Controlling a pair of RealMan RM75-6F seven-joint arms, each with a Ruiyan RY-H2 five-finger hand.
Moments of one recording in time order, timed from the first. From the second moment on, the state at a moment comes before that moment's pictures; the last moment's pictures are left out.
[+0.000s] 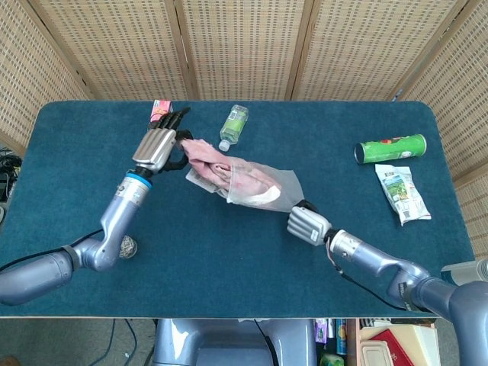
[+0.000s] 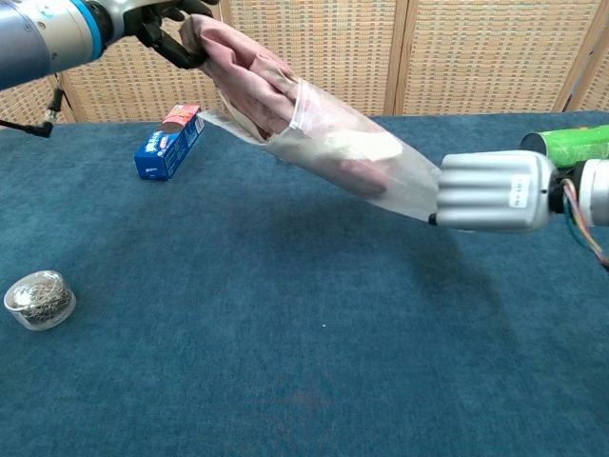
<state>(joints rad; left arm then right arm) -0.96 -1.45 -0.36 -1.29 0.98 0.85 0.02 0.88 -1.47 -0.10 -1.04 -1.82 0.94 -0.70</state>
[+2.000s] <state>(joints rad) -0.15 -1.15 -0.03 -1.67 1.38 1.63 0.06 0.18 -1.21 -0.04 -1.59 -1.60 1.65 -0.29</state>
